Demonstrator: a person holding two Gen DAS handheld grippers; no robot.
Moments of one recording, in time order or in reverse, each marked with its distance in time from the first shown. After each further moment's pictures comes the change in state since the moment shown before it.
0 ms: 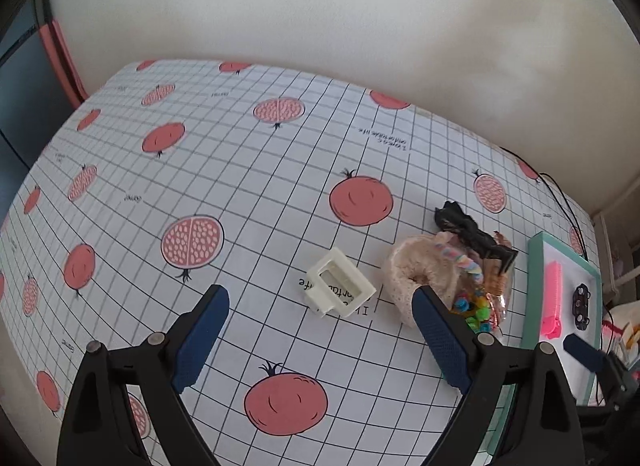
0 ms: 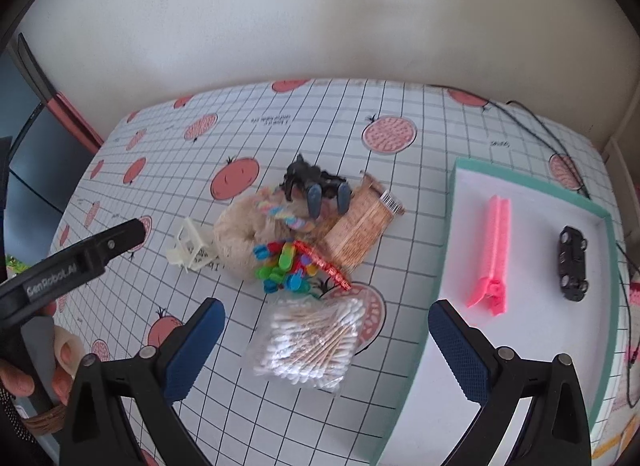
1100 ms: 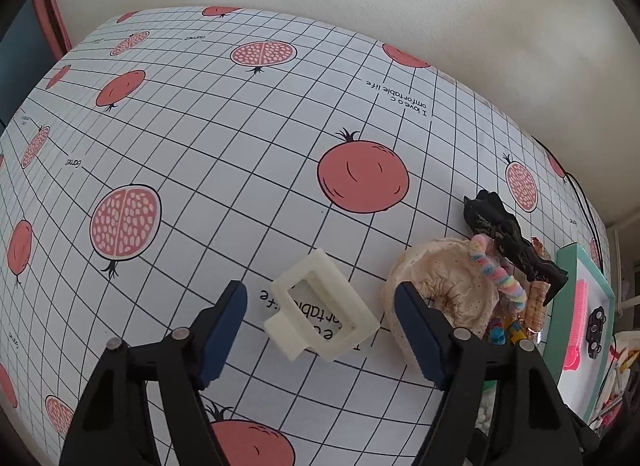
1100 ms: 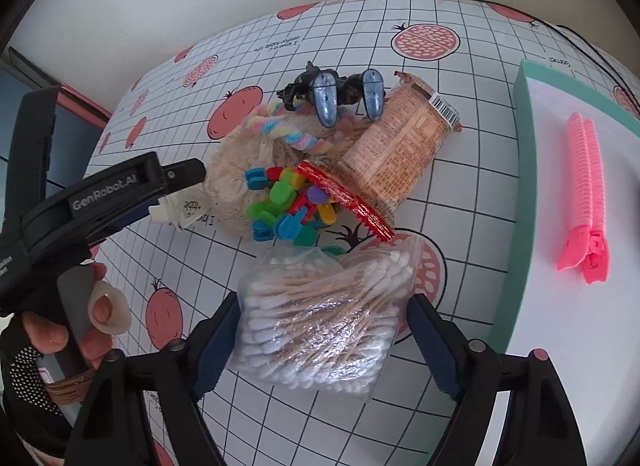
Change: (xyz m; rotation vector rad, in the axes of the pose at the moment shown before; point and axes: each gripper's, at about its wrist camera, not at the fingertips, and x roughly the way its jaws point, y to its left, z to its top) left arm 0.081 -0.011 0.009 -0.055 0.105 -0.036; right arm 0.070 -0.006 -0.016 0.057 0.173 0.136
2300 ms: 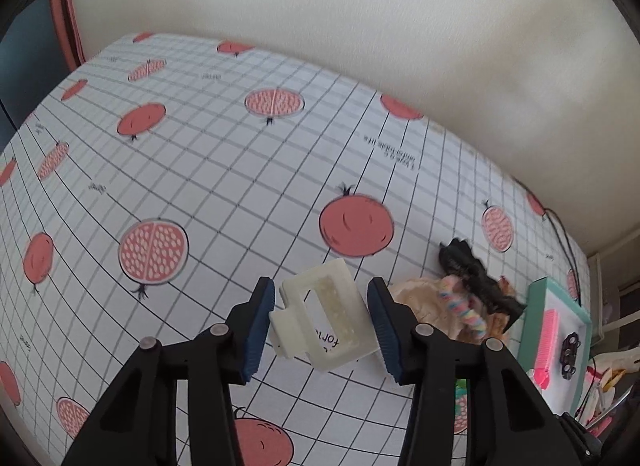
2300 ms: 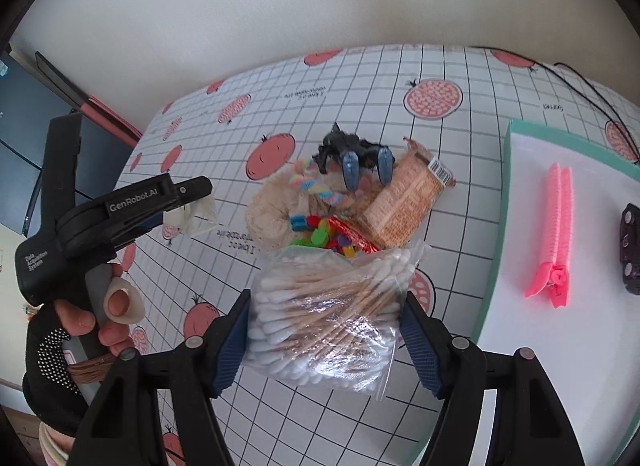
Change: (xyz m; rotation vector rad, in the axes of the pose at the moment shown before) left arm -0.051 0.010 0.012 -0.070 -0.130 -0.020; right arm -0.053 0.006 0.003 -0.038 -0.108 0.063
